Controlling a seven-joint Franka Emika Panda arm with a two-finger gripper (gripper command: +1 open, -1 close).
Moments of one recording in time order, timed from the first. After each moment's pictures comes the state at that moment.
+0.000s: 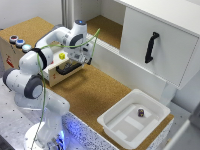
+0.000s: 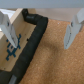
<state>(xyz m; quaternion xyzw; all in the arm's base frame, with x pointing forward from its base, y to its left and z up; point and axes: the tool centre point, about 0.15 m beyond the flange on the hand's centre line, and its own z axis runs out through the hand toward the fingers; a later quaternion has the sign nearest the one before) 0.295 0.105 0.408 -0.98 -0.18 -0.02 0.05</state>
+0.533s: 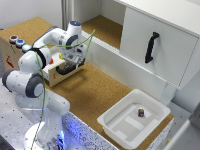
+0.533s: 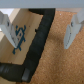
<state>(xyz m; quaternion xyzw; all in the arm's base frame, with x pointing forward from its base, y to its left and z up) 0.284 0.125 0.384 -0.99 -0.13 0.00 0.03</state>
